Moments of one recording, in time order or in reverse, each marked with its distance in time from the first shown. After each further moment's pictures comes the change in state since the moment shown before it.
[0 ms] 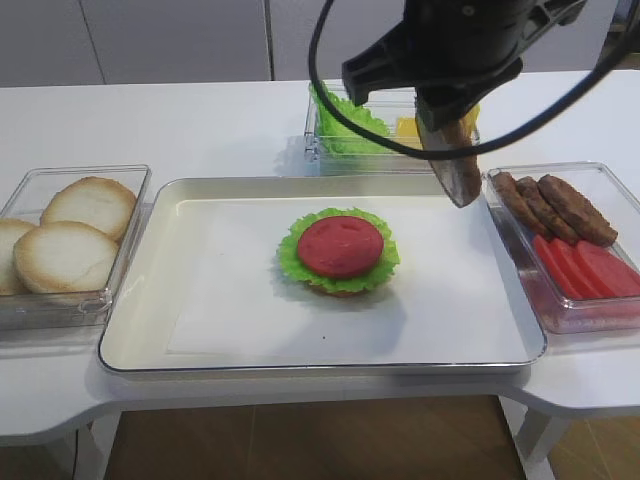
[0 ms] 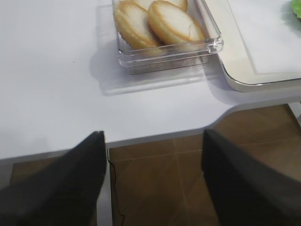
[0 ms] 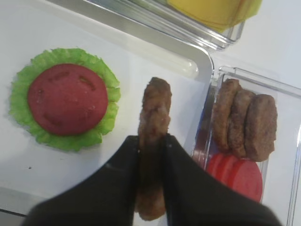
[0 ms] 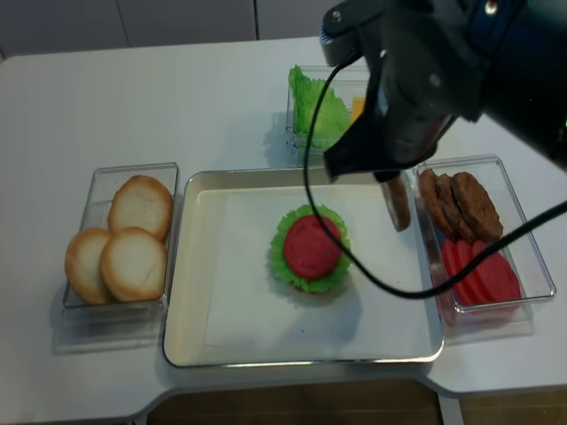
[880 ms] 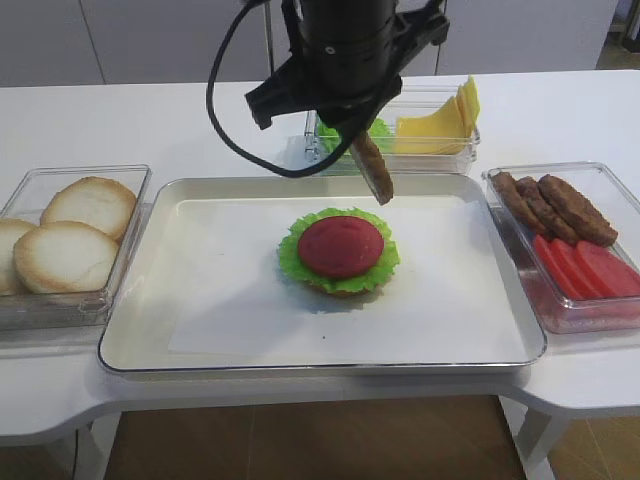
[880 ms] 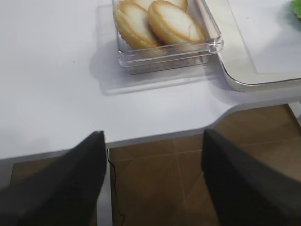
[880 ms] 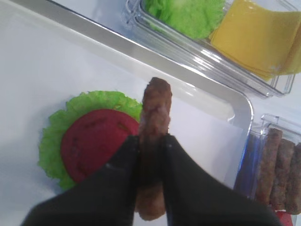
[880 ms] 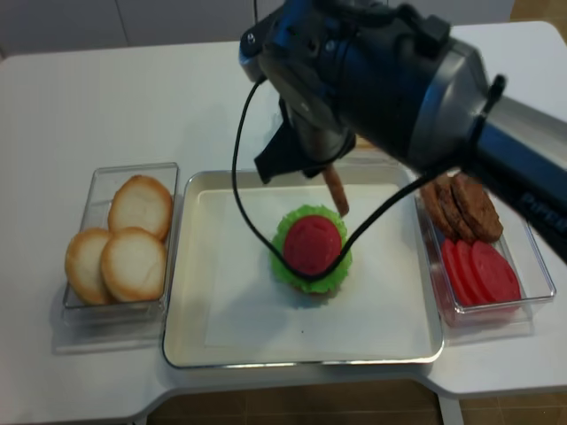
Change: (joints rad) left arm 0.000 0.000 0.000 0.000 0.000 0.000; right arm 0.070 0.258 -0.224 -0.057 0.002 0.019
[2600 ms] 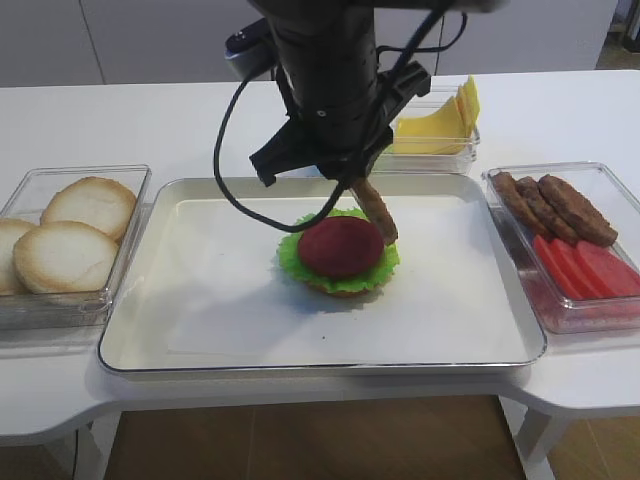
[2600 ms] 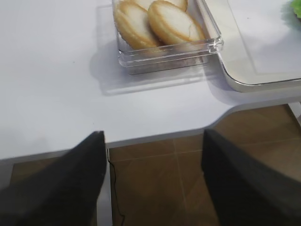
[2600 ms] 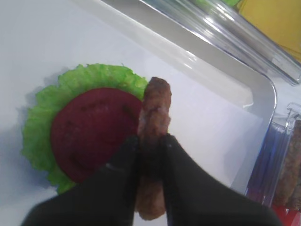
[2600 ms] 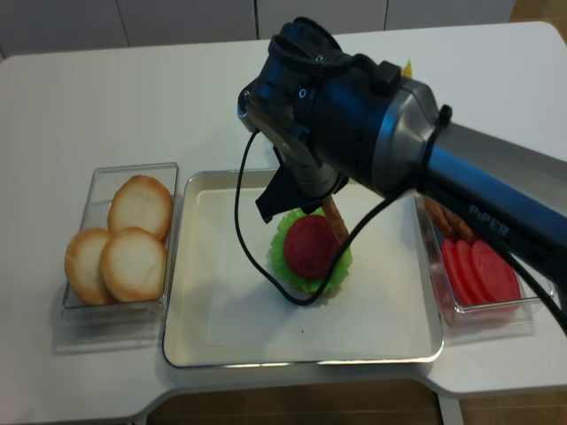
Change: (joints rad) left arm 0.000 0.000 0.000 0.000 0.000 0.000; right arm 0.000 0.069 0.045 0.009 -0.006 -0.022
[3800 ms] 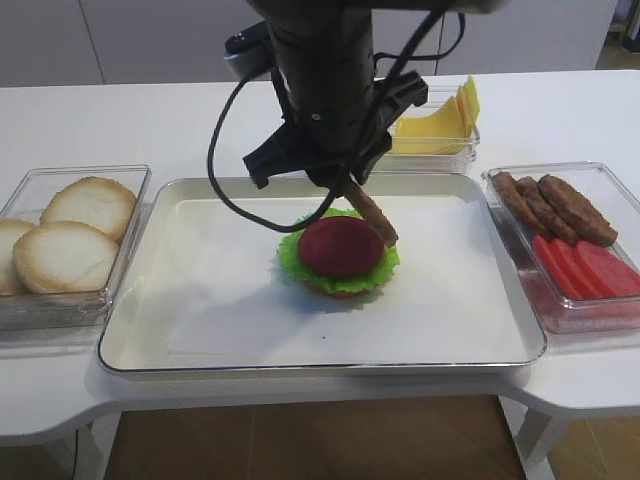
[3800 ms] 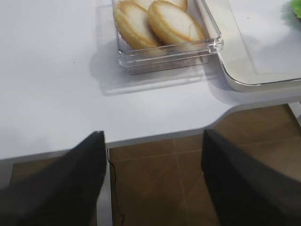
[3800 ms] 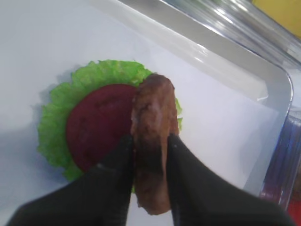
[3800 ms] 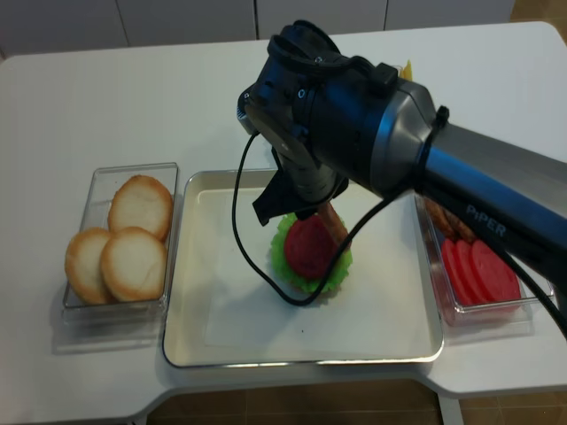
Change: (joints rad) left arm 0.000 0.000 0.000 0.000 0.000 0.000; right arm 0.000 0.003 0.000 0.035 -0.004 0.022
